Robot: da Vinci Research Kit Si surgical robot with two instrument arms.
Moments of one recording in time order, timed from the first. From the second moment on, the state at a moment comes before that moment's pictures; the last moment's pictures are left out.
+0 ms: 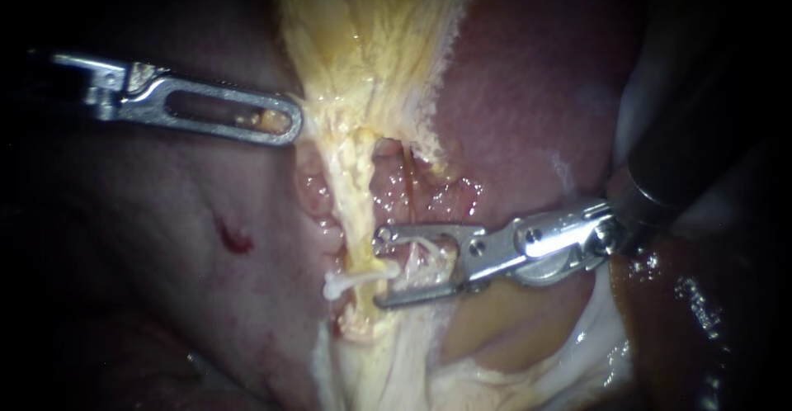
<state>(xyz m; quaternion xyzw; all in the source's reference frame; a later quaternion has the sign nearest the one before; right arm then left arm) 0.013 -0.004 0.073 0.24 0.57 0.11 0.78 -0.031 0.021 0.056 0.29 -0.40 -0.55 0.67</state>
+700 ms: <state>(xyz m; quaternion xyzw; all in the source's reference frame) 0.016 -0.005 0.072 0.32 0.61 0.13 0.71 -0.031 0.020 0.056 0.29 -0.40 -0.55 0.67</state>
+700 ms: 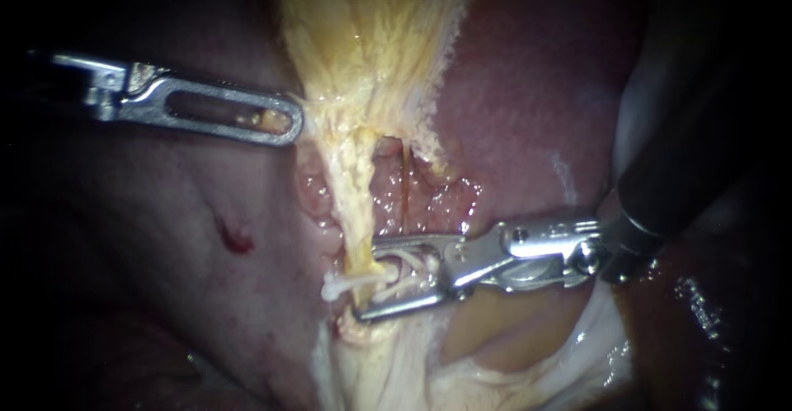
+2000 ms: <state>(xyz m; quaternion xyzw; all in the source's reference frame) 0.022 -0.006 0.070 0.42 0.64 0.10 0.63 -0.031 0.021 0.056 0.29 -0.40 -0.55 0.67</state>
